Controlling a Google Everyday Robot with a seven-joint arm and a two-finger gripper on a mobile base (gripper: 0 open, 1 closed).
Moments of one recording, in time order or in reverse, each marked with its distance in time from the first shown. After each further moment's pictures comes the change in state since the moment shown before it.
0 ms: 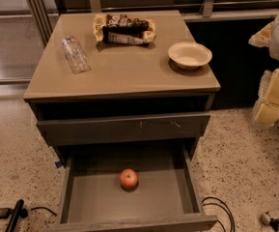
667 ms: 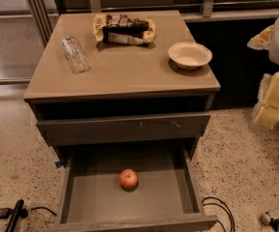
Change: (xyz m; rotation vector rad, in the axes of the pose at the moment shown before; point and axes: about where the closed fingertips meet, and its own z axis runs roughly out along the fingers) arm 0.000 0.003 0.005 -0.006 -0.017 -0.008
